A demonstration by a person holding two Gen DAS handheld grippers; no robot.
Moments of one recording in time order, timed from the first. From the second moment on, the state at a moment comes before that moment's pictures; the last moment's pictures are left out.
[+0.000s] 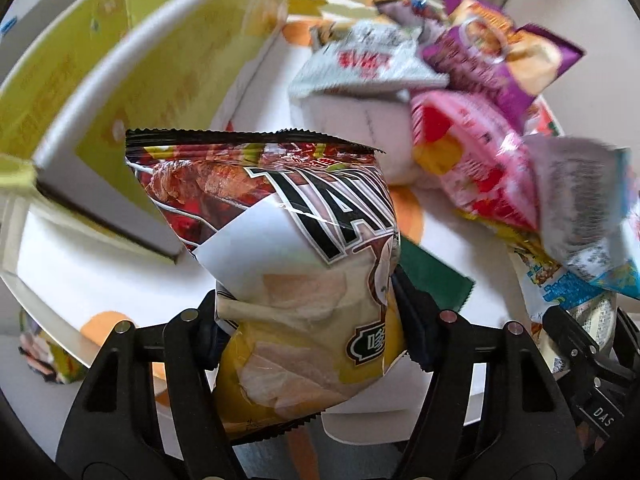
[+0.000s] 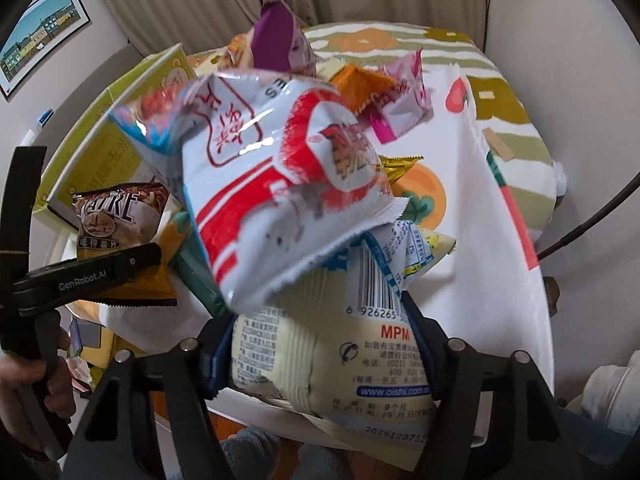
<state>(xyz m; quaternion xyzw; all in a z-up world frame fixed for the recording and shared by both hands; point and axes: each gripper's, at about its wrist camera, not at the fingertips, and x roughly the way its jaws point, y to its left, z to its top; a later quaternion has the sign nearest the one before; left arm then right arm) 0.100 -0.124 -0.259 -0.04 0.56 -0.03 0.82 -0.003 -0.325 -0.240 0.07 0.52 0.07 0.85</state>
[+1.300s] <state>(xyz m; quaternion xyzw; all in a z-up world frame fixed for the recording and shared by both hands) 0.072 -0.107 -0.117 -0.06 0.45 -0.09 0.89 -0.001 -0.365 -0.111 0.04 0.40 -0.04 0.92</state>
